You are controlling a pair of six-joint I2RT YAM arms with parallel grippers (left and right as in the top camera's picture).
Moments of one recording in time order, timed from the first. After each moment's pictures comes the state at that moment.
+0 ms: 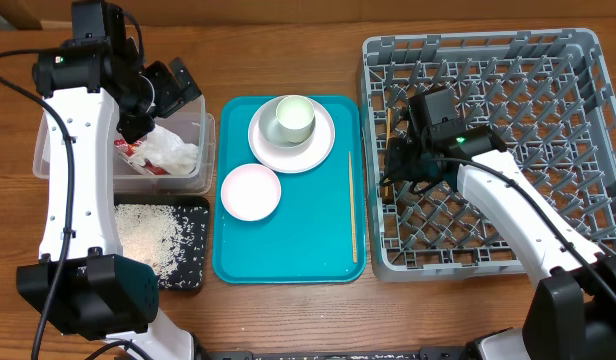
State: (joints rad) left arm 0.11 1.82 1.90 -1.28 0.21 -0.48; right arm 0.31 1.63 1.20 -0.74 -0.15 0.42
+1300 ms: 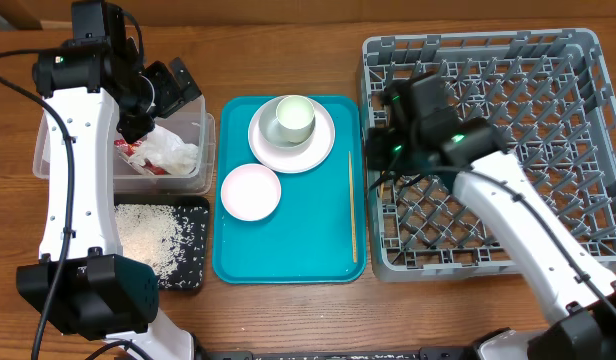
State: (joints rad) left arm 0.11 1.82 1.90 -1.28 0.21 -0.48; right arm 0.45 1.57 1.36 -0.84 -0.22 0.42
